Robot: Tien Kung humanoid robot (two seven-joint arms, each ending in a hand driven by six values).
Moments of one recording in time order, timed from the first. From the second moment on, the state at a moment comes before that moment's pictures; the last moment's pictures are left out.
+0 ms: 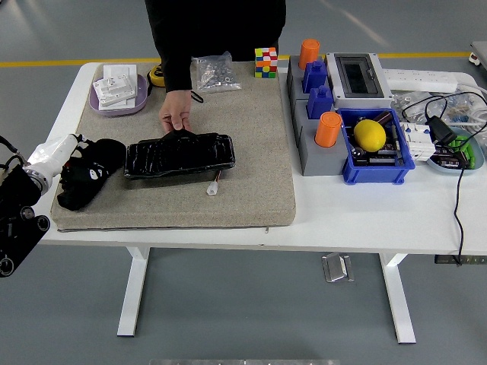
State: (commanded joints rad) left arm -0.52 0.40 -0.98 -0.86 1.88 0.12 0.15; right arm 0.07 -0.36 0.13 0.20 -0.33 0.00 -0.08
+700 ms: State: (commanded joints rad) left arm -0.51 0.40 -0.96 -0.85 1.82 0.17 0.12; right arm 0.06 -0.36 0.15 0.20 -0.34 0.00 -0.08
